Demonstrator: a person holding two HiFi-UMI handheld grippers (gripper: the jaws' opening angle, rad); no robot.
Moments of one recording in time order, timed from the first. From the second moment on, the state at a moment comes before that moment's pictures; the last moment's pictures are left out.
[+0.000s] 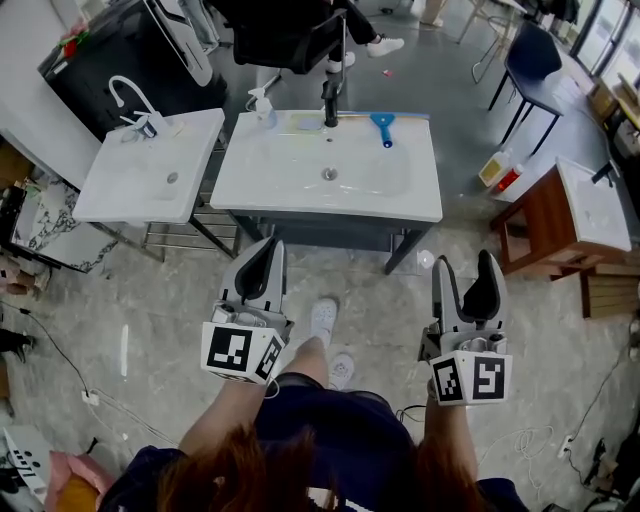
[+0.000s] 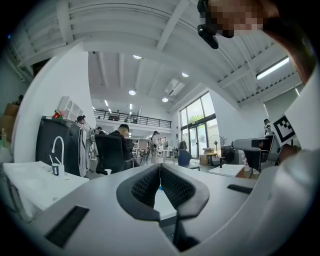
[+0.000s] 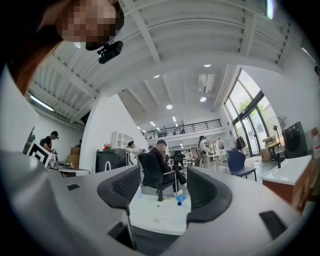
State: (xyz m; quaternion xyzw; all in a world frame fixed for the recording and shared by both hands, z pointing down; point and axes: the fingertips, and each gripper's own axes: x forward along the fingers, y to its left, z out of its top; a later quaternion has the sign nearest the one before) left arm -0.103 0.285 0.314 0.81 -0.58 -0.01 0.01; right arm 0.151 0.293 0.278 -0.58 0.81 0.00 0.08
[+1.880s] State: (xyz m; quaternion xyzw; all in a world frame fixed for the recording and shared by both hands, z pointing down) left arm -0.137 -0.152 0.318 0.81 -0.59 -0.03 0.02; right arm 0.102 -0.154 0.274 -0.55 0.83 0.00 0.05
